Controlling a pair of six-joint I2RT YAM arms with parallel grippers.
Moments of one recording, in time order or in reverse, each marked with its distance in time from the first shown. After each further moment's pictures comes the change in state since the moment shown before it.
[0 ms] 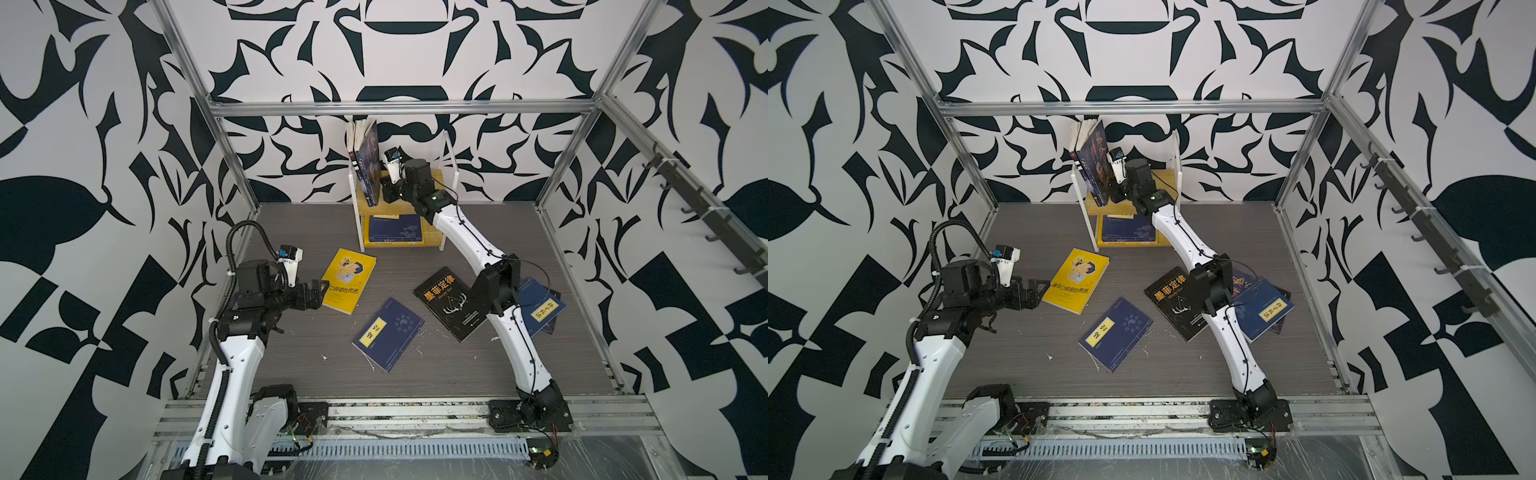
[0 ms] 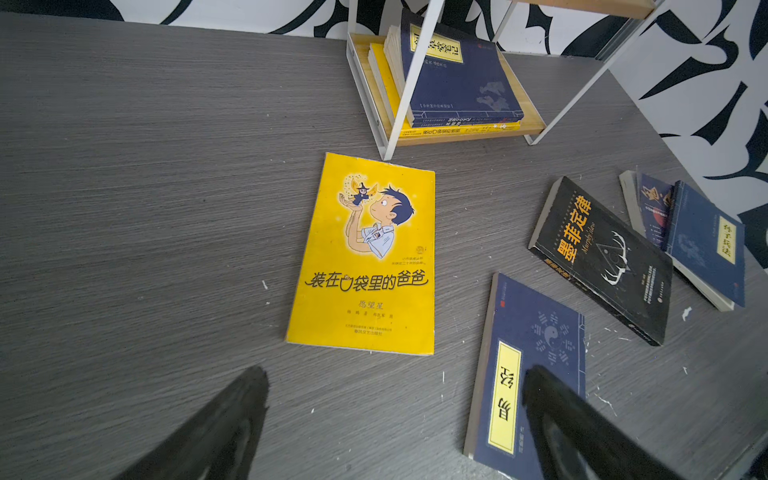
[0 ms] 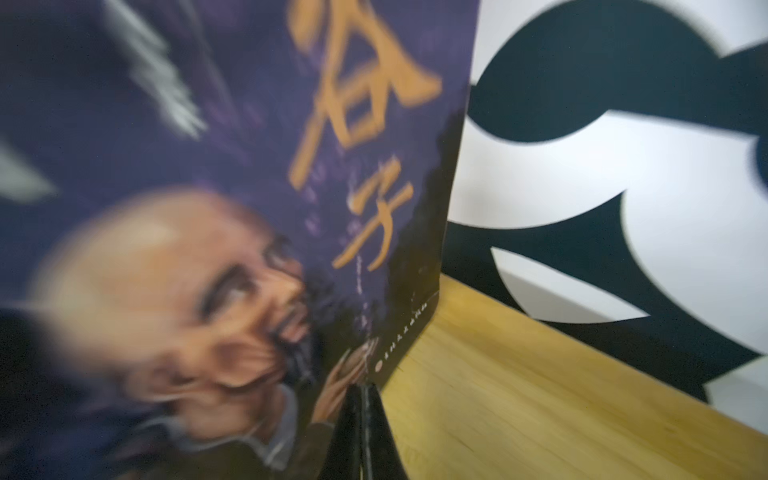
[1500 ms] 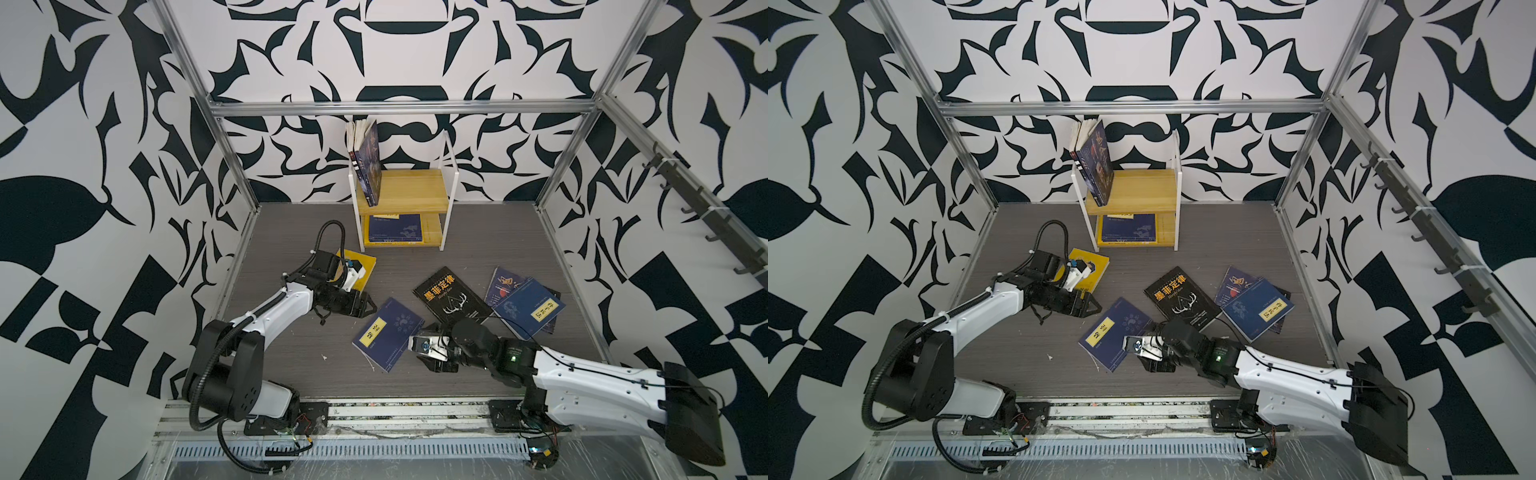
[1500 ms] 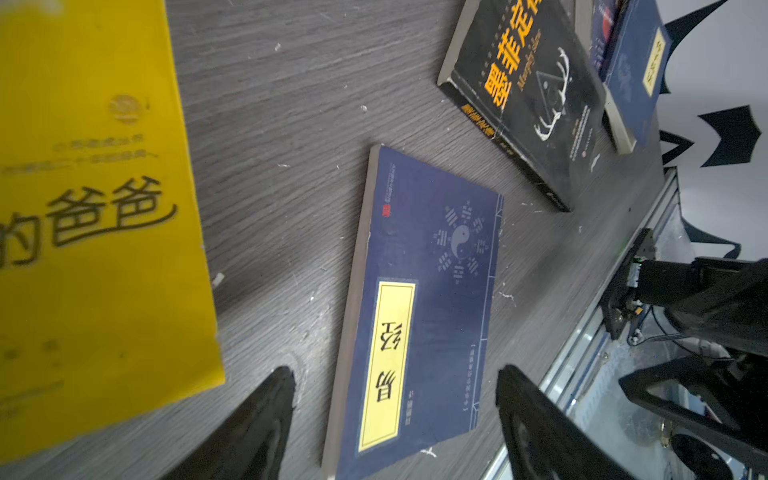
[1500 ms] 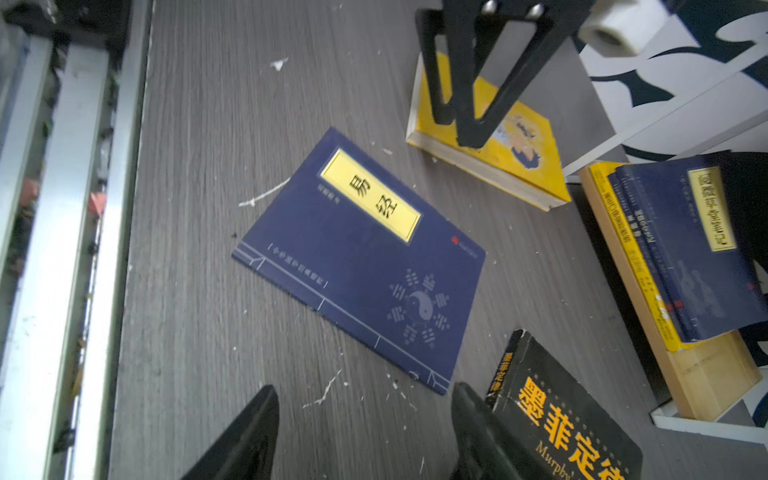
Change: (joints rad) left arm -0.410 0.586 0.072 0.050 0.121 -0.164; right arm 0.547 -1.453 -2.114 0.269 0.134 -0.471
